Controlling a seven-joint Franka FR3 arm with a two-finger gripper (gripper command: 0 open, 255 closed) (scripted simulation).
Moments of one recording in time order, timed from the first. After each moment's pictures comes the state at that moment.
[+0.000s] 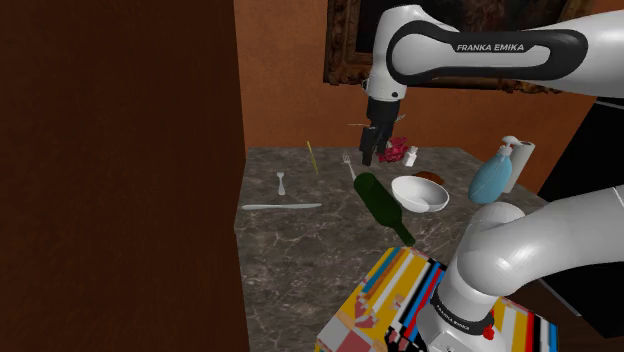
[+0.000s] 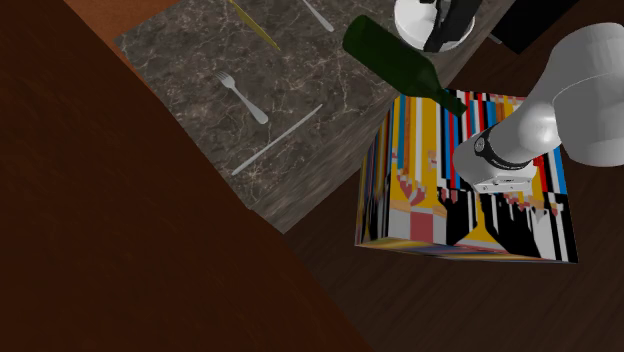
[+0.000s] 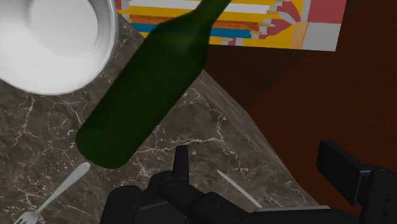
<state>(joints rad) 0.00 -0.76 -0.05 -2.41 -0.05 1.64 -0.11</state>
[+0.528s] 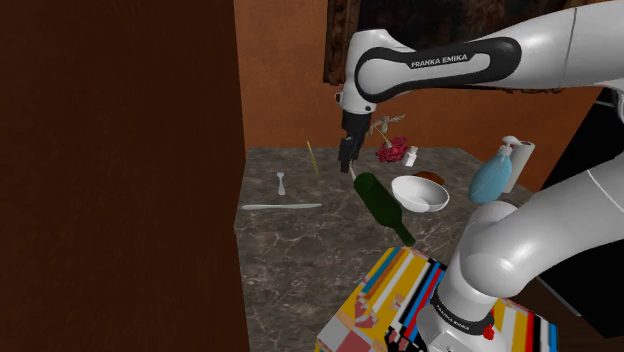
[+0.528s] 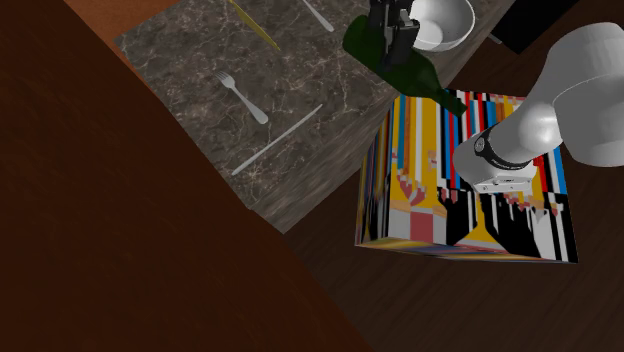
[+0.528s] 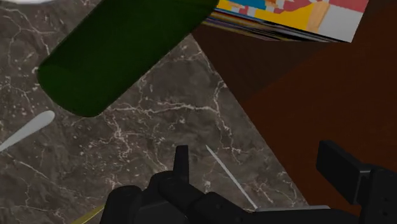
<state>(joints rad) 0.05 -0.56 -0.08 -2.39 -0.06 1.83 -0.25</state>
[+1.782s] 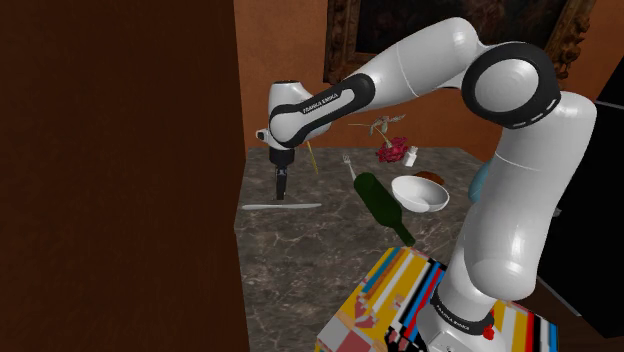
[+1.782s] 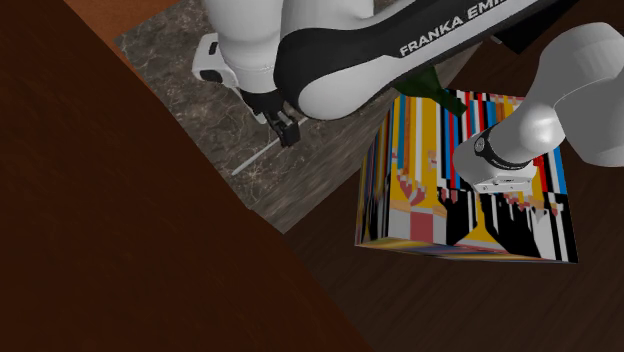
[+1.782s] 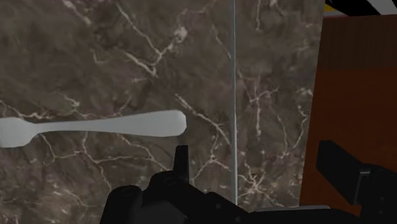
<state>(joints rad) 0.21 0.07 -0.06 -2.08 0.04 2.19 -0.70</state>
